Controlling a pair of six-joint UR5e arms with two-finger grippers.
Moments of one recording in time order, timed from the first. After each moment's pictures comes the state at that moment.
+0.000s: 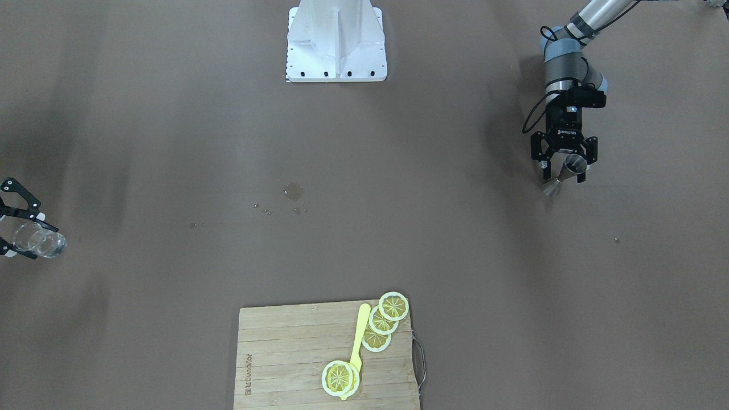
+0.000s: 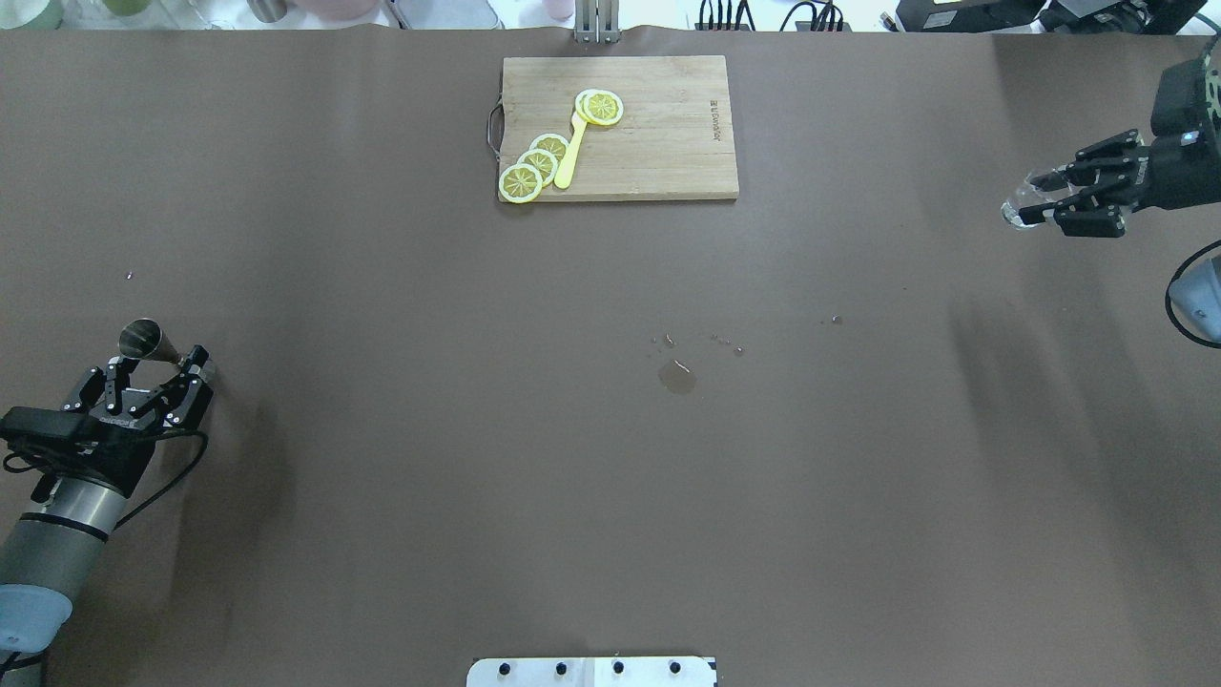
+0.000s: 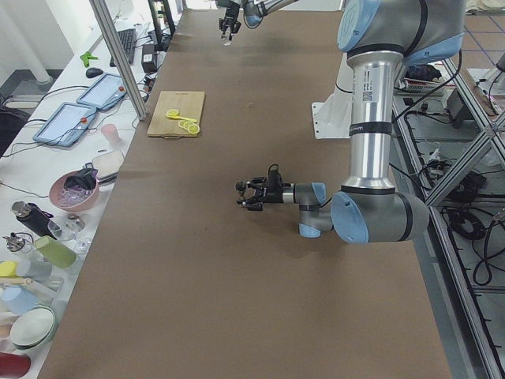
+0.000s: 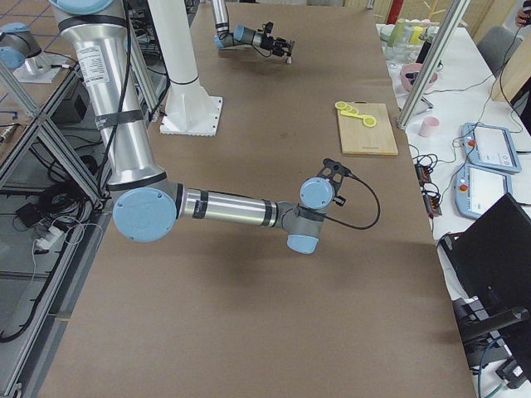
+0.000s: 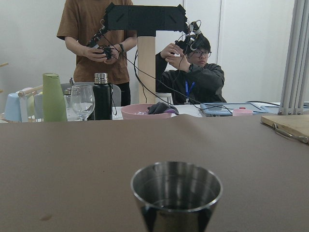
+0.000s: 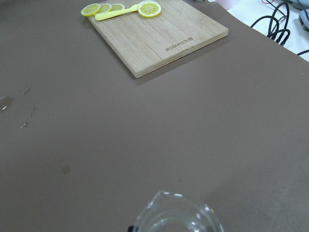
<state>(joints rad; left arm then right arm) -0.21 -1.53 -1.33 -3.26 -0.45 -0.95 1.22 -1.30 1.18 -0.16 2.50 0.18</state>
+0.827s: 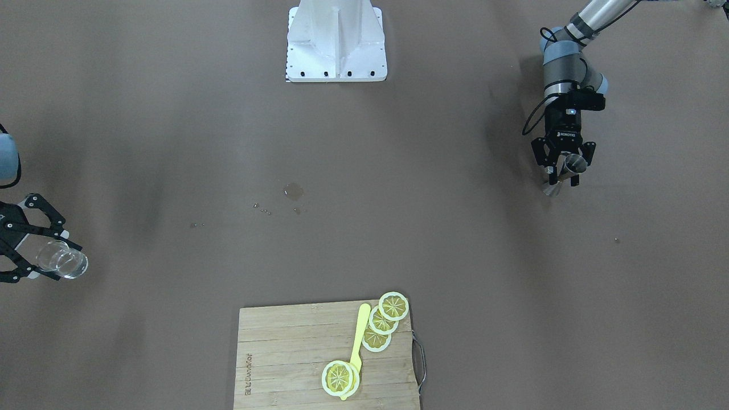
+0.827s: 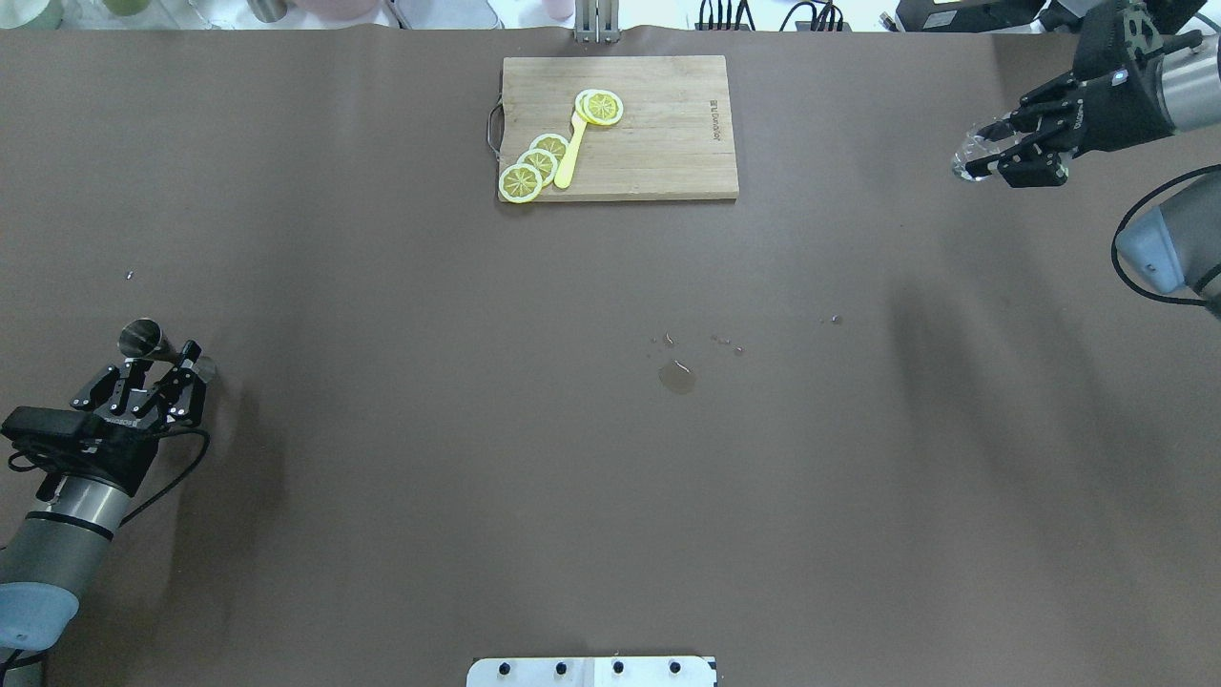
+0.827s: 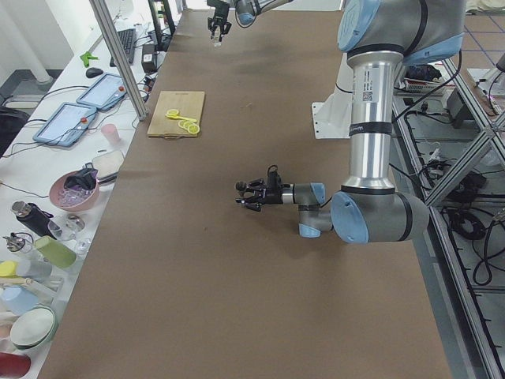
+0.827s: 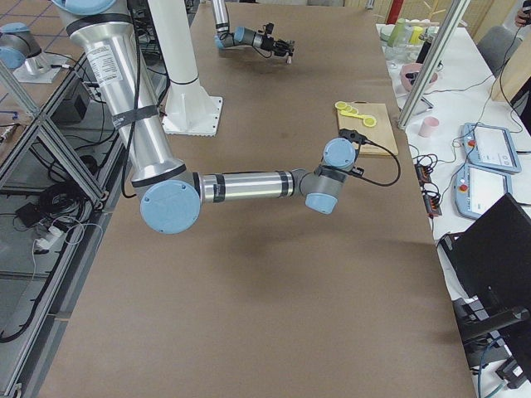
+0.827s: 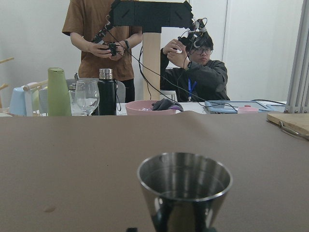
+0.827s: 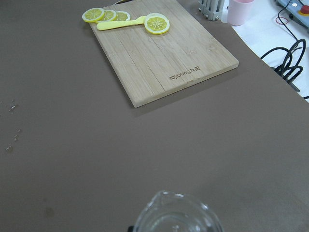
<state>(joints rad) -0.21 -1.53 -1.32 -3.22 -0.45 -1.00 1.18 -1.22 1.29 -0.44 2.46 0.02</state>
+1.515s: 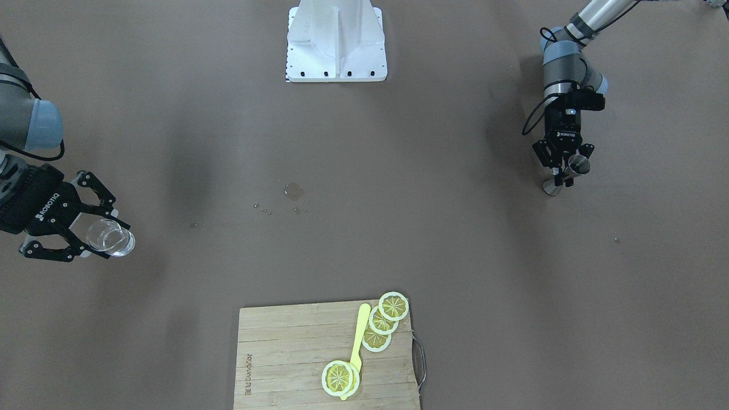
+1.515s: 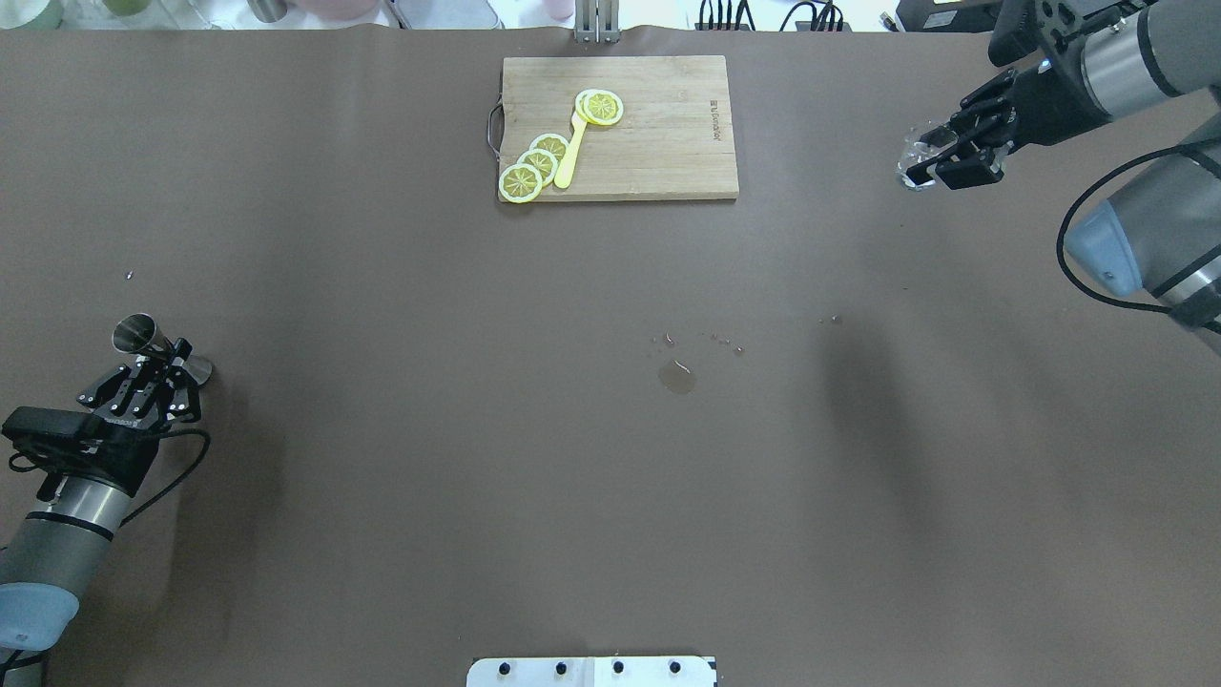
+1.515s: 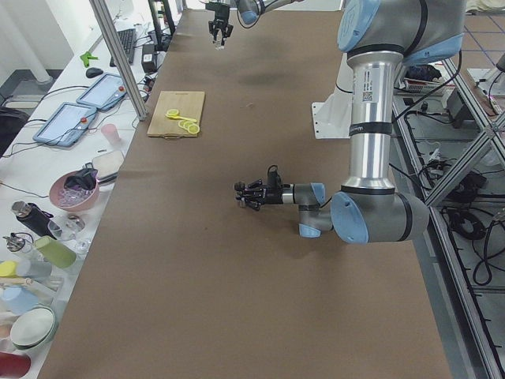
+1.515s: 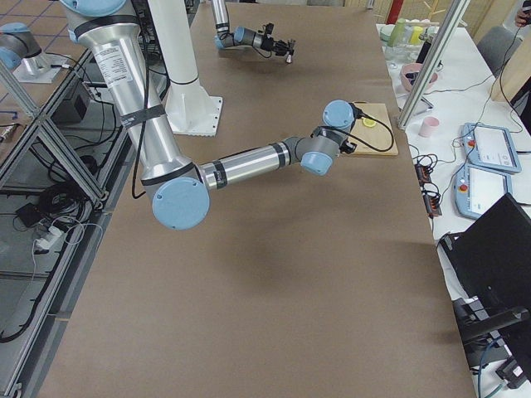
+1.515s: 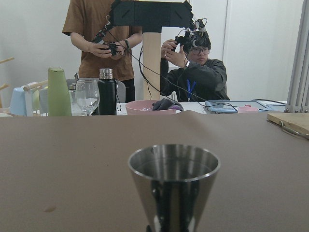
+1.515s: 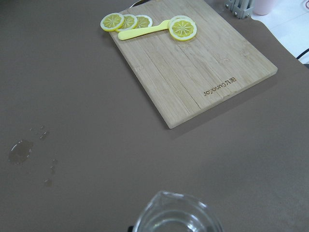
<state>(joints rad) -0.21 -1.53 -1.32 -3.22 -0.45 -1.00 1.12 -1.21 1.51 -0.78 2.44 0.01</state>
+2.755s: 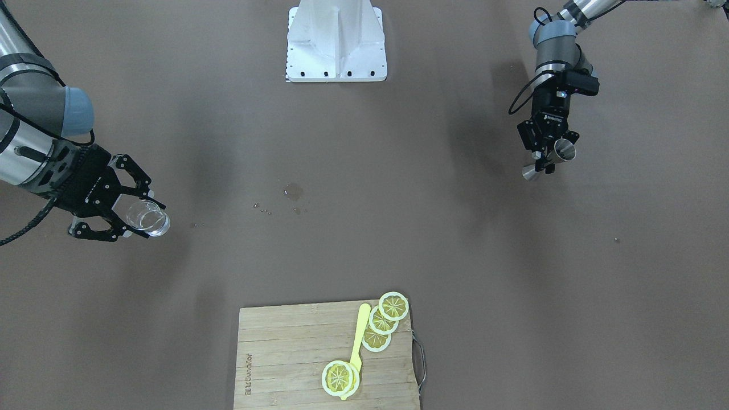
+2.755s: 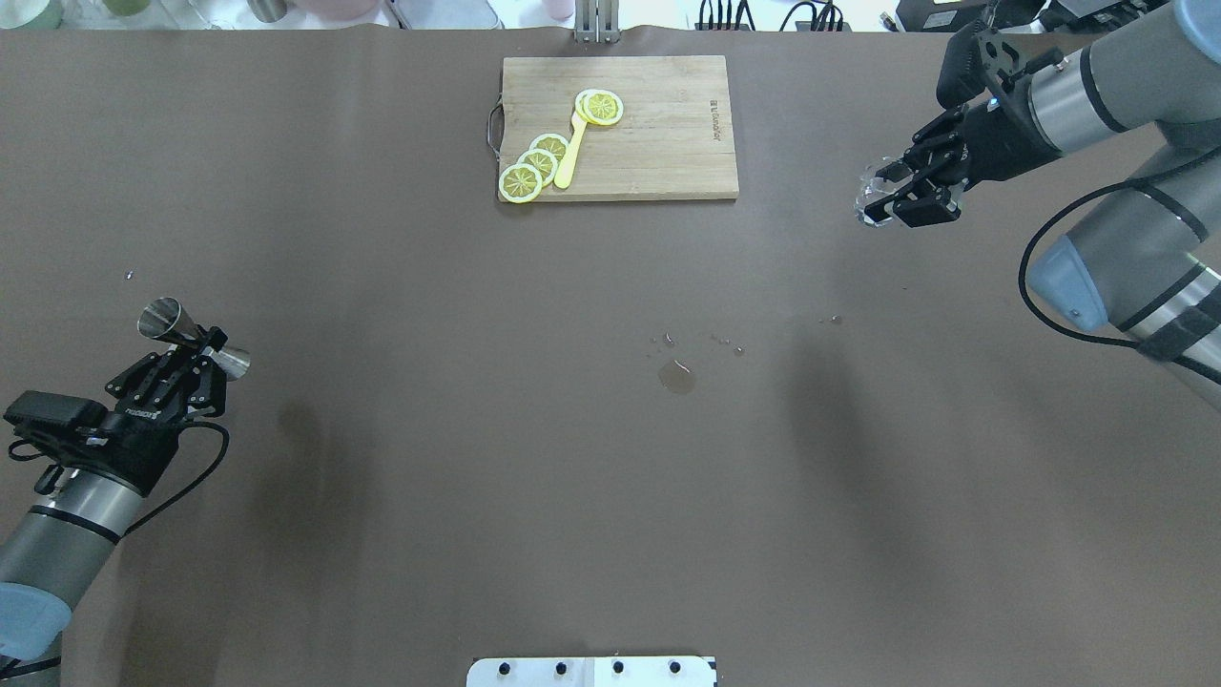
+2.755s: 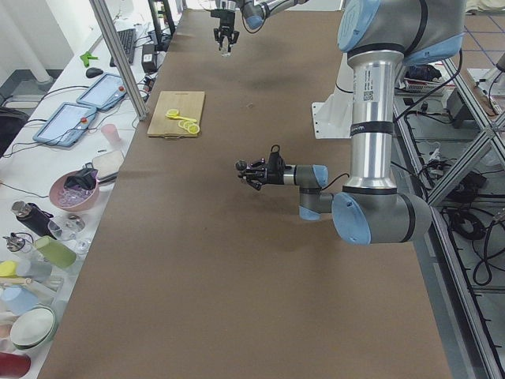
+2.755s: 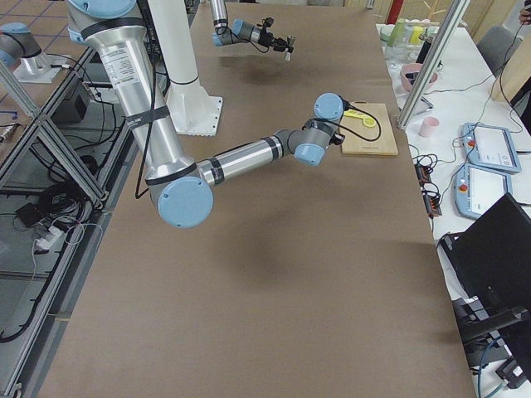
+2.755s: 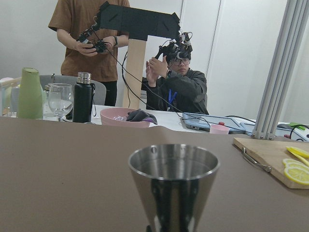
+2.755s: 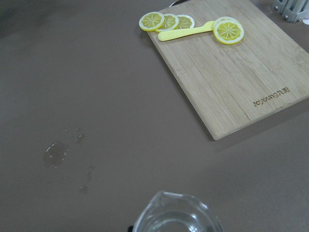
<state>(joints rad) -0.21 -1.51 -1.55 -3.21 -0.57 -0.99 1.04 -1.21 1.57 -0.80 2.43 0.00</state>
